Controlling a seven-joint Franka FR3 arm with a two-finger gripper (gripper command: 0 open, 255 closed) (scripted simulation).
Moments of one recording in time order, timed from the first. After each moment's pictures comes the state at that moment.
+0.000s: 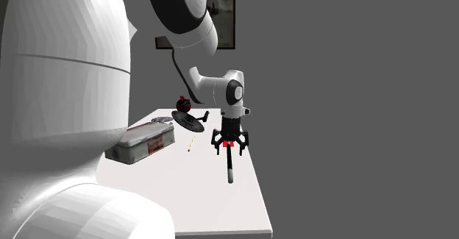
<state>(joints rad) 0.10 0.21 -0.07 -2.06 0.05 2.20 -0.41</state>
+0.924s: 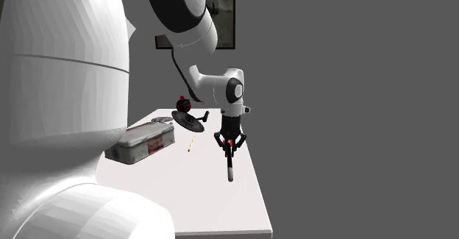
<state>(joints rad) 0.10 0.20 -0.08 -2.06 0.05 2.19 -0.41</state>
